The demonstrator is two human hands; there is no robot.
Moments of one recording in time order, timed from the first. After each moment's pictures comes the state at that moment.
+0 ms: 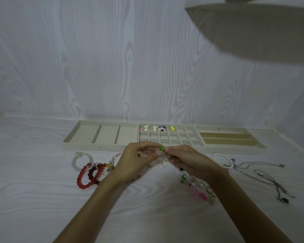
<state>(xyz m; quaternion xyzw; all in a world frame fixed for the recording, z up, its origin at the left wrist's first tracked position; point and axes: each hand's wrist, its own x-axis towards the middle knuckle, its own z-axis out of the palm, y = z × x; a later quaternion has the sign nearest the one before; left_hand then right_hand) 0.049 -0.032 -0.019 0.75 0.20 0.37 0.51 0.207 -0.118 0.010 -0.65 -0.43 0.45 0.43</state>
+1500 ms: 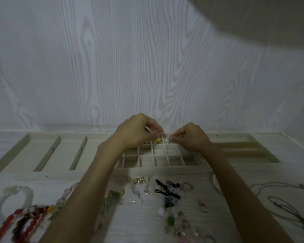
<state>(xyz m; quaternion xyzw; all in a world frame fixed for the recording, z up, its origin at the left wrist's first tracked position) 0.177 0.064 0.029 0.90 0.27 0.17 0.30 0.364 -0.023 -0.008 -0.80 -0.51 0.10 0.30</state>
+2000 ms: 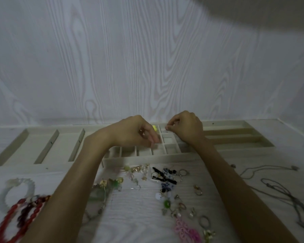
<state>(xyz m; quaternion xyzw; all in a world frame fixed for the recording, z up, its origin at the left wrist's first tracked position) 0.160 0.047 0.037 0.92 0.16 0.04 0.35 0.357 -0.019 -0.021 -0.81 -0.49 -0.05 0.32</state>
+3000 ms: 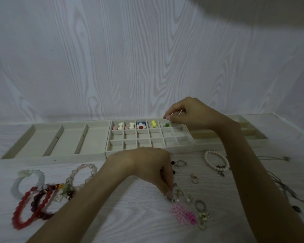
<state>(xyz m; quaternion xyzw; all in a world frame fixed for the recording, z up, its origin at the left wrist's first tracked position) 0.159 -0.021 0.009 0.95 0.06 -0.16 0.26 0.330 -0.072 0.058 -0.72 -0.63 0.12 0.25</state>
